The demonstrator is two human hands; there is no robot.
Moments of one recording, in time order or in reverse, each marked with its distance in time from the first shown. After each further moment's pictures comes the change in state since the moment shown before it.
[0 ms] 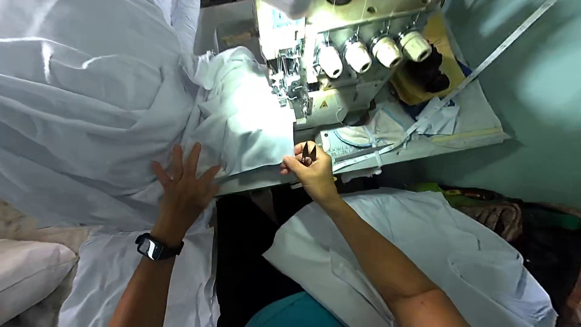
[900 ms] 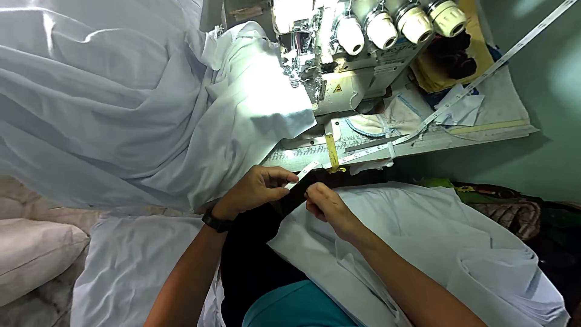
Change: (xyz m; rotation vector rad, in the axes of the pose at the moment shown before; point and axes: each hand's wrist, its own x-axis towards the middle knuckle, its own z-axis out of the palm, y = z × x) left_hand 0.050 0.086 0.020 -1.441 -0.520 -0.293; right_hand -0.068 0.006 -0.029 0.049 -0.324 0.449
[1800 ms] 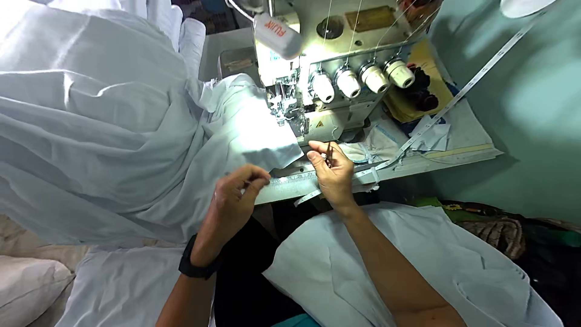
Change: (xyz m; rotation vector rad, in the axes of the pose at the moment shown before) left_hand 0.002 0.058 0.001 0.550 0.463 0.299; right_hand 0.078 -0.050 -0.027 -0.249 0.597 -0.744
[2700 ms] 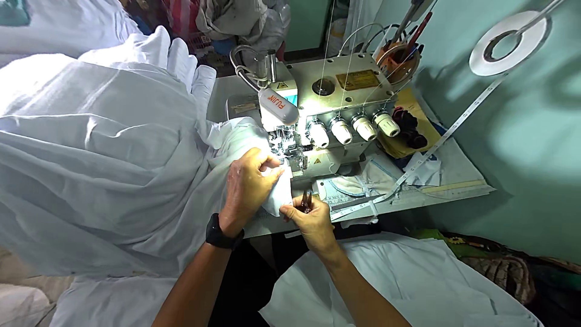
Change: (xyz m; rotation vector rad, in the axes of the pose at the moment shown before) left_hand 0.086 -0.010 0.017 0.246 0.174 0.110; right_hand -0.015 -0.029 0.031 0.429 -0.057 0.438
